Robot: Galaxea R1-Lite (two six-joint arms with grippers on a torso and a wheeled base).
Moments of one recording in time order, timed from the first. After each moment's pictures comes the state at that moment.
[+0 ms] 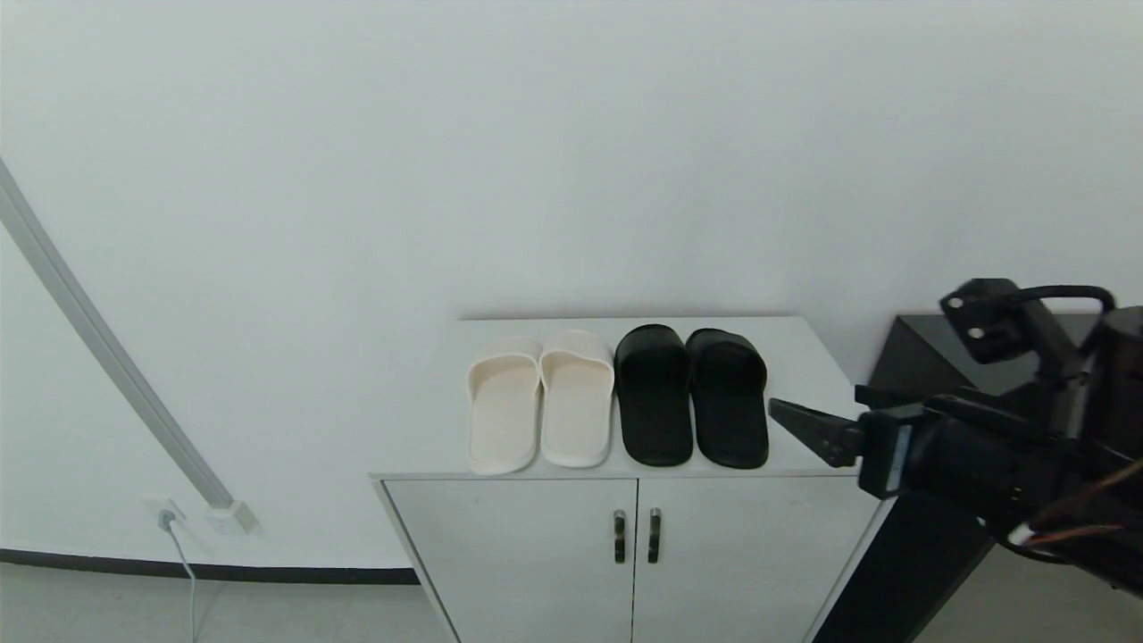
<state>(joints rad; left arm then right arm) 0.00 0.00 0.00 0.00 0.06 -0.08 0.70 1.42 -0.63 -0.58 -0.26 0.24</state>
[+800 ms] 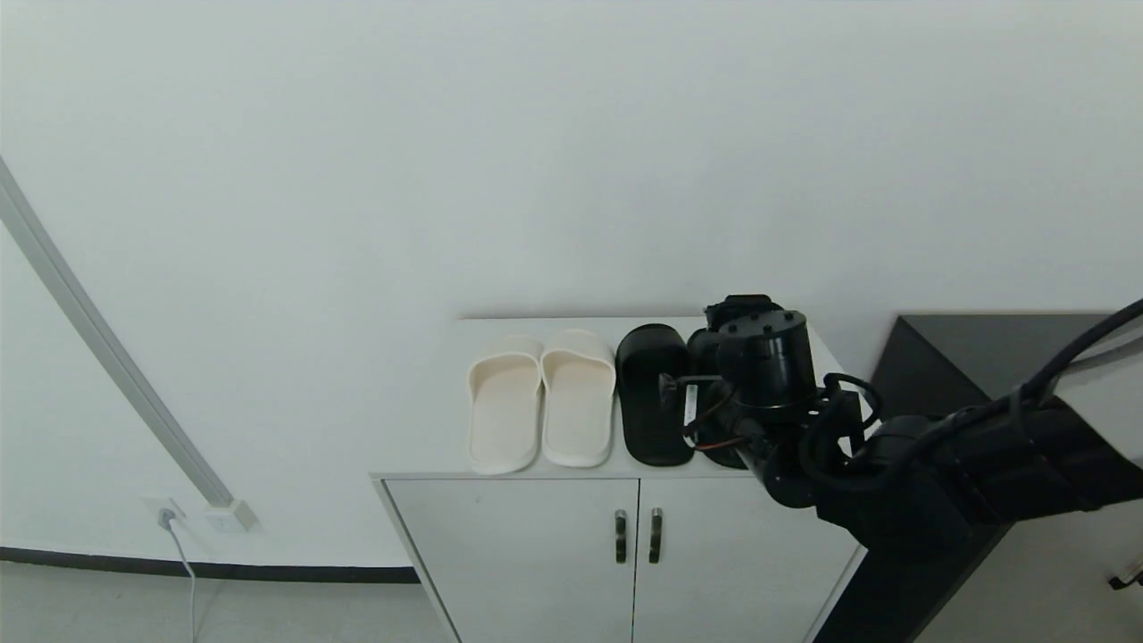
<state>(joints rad) 0.00 0.00 0.00 0.00 0.05 -0.08 0.74 1.99 -1.10 -0.59 -0.61 0.27</state>
